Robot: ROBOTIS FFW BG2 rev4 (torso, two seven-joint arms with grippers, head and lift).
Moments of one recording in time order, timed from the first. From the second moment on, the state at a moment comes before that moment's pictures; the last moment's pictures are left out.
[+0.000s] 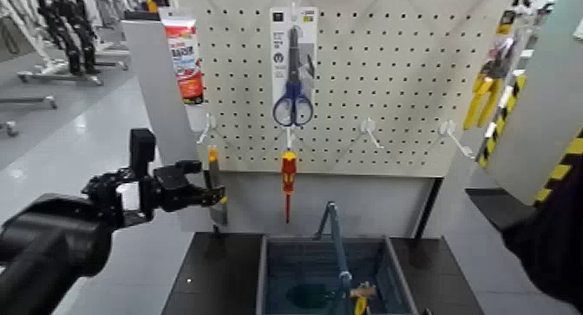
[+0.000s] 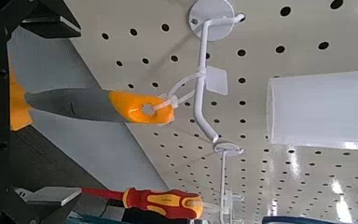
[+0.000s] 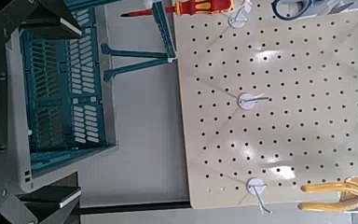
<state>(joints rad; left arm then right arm) -0.55 0.40 -0.26 -1.11 0.31 0.13 -0.86 0.39 -0.15 0.28 -1.59 -0.11 -0.47 -0.26</state>
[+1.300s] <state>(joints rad) -0.60 0.39 -0.31 -1.05 0.33 0.12 -0.83 0.39 -0.15 0.28 -1.59 -0.11 -0.47 -0.26</state>
